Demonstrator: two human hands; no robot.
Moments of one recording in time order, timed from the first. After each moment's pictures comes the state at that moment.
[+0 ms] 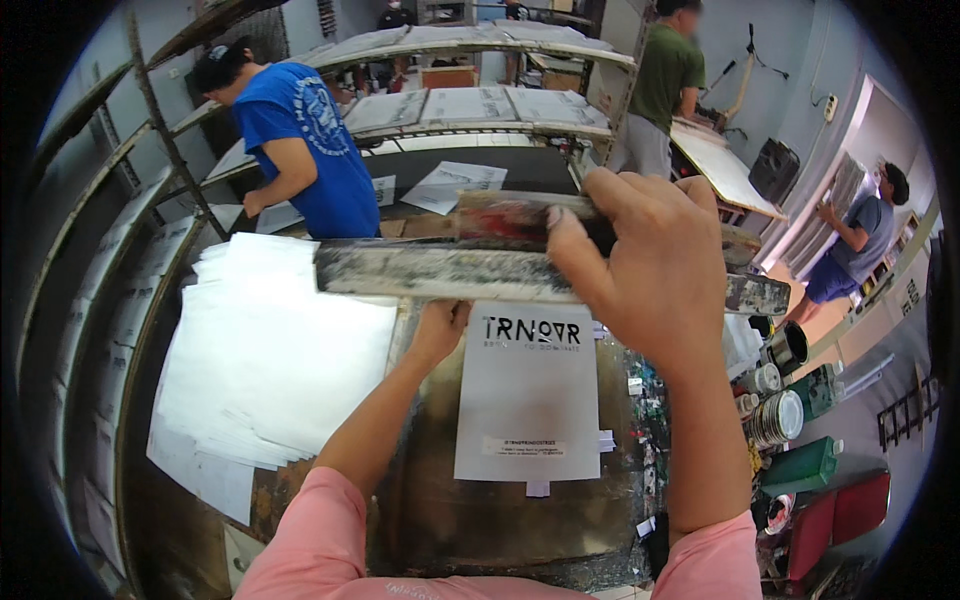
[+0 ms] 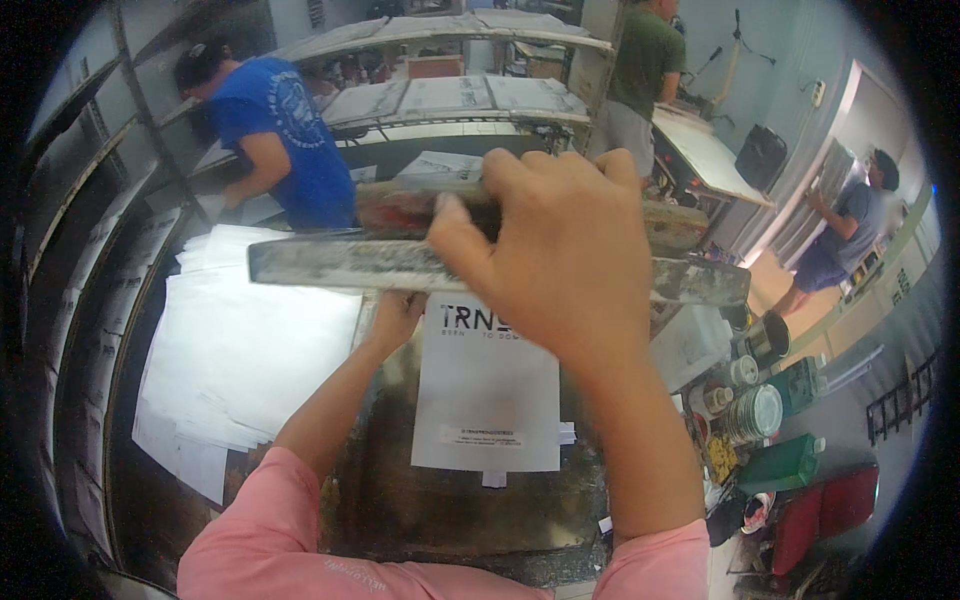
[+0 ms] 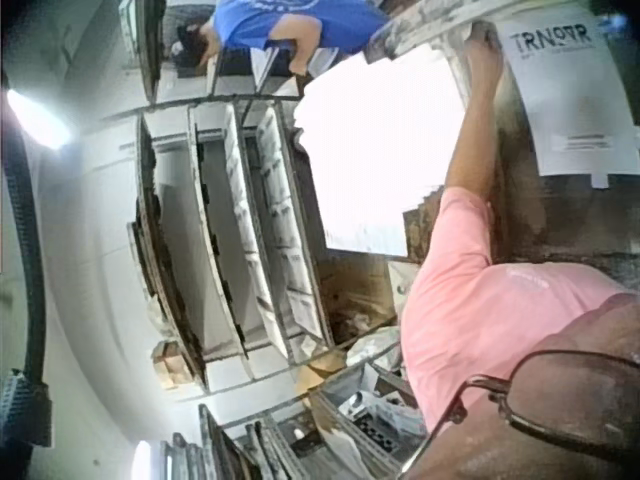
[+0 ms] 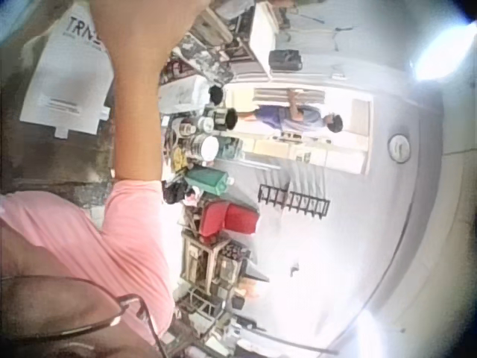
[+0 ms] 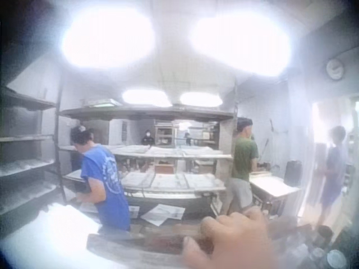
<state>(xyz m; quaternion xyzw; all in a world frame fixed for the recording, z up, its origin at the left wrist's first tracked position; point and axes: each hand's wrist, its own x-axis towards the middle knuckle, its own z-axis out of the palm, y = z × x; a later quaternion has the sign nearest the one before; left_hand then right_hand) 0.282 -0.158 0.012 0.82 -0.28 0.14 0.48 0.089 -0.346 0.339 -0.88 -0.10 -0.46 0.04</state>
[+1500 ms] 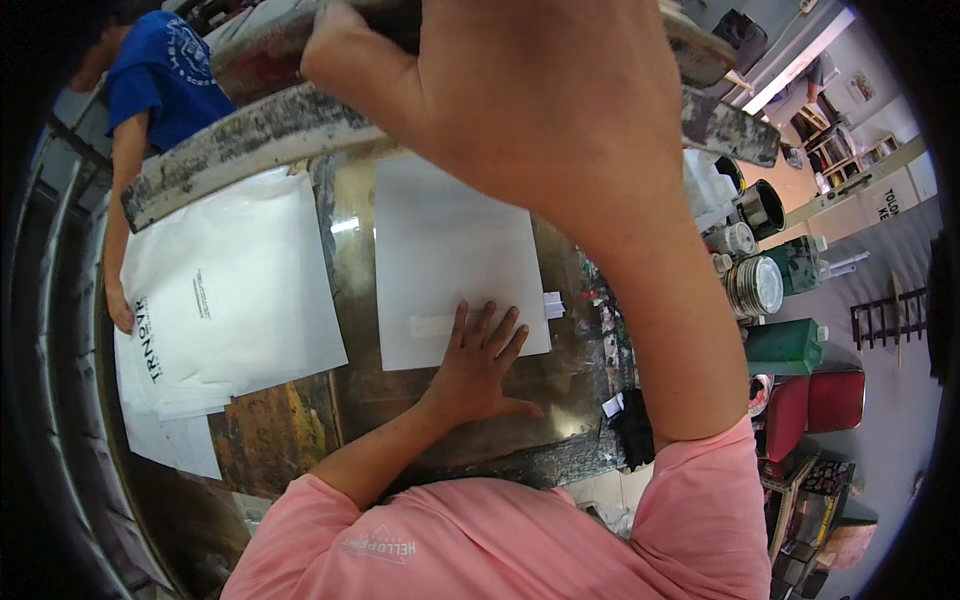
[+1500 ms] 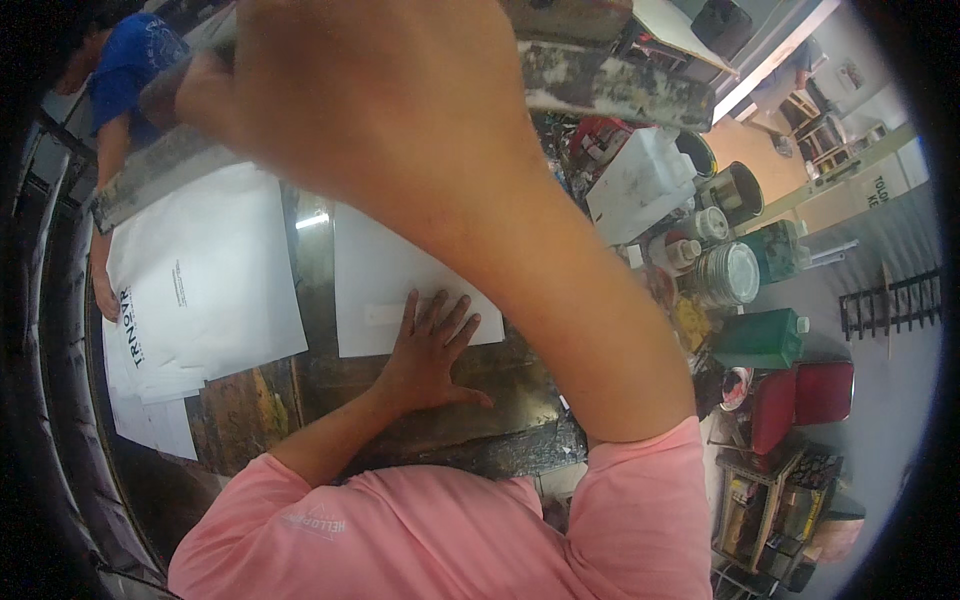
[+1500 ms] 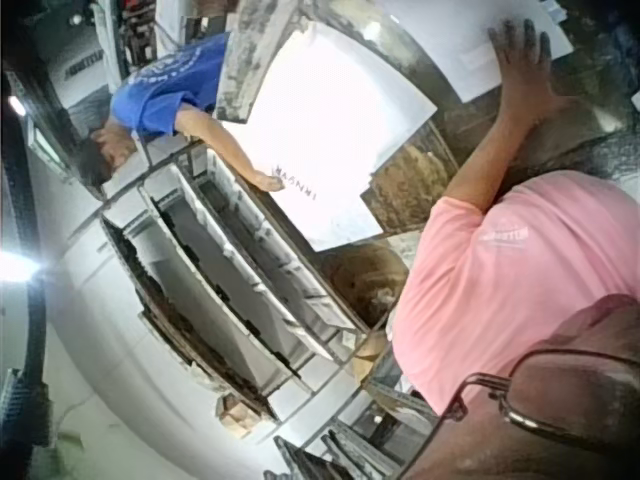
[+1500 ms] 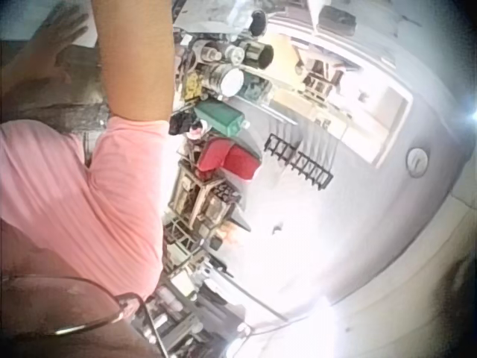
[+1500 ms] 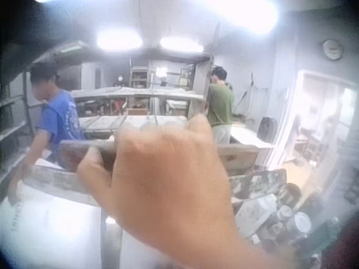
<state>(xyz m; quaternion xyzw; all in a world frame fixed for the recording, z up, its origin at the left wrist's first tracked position) -0.011 -0.203 0.008 0.83 -0.52 -0.06 0.17 0.073 -0.339 0.336 -0.92 -0.11 -0.38 0.03</state>
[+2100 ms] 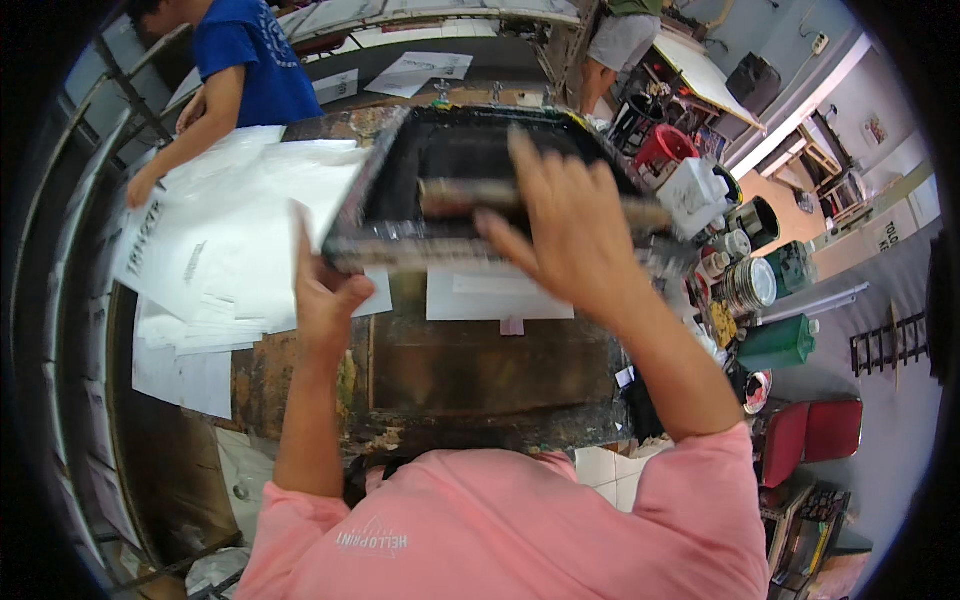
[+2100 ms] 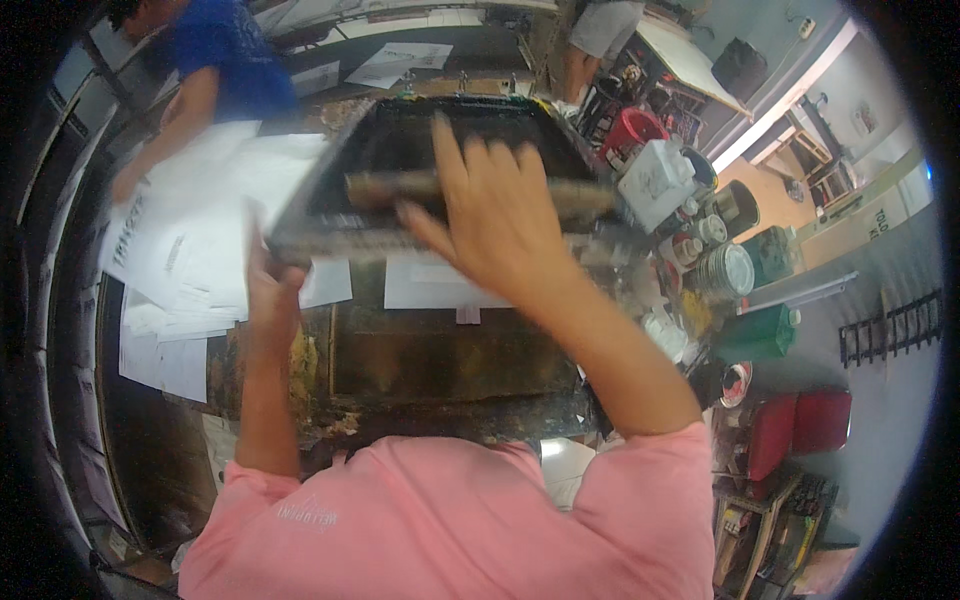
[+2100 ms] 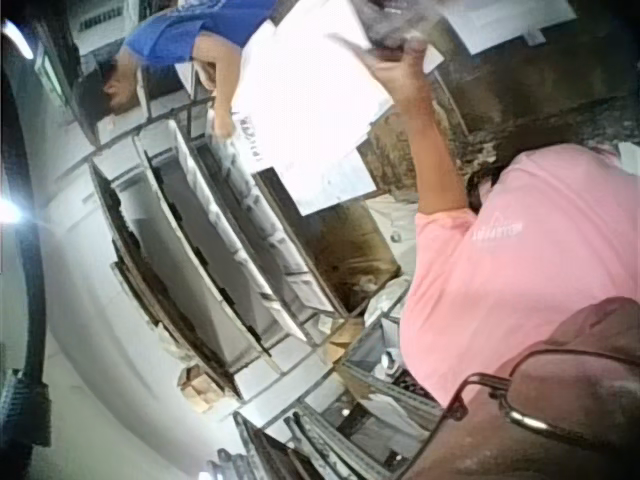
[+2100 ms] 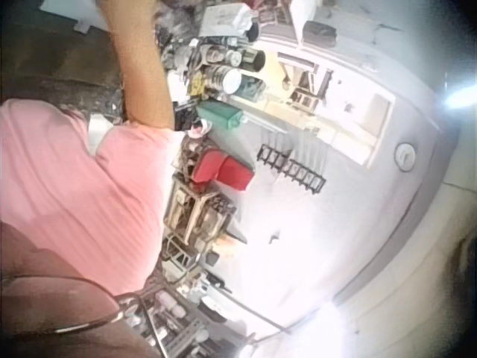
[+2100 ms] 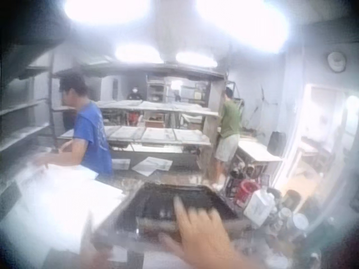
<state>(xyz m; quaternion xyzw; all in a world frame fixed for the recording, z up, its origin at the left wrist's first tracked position) 0.035 -0.035 0.132 0.55 -0.16 -0.06 0.82 -0.015 -0.324 0.227 -0.95 -0.12 -0.28 -0.01</state>
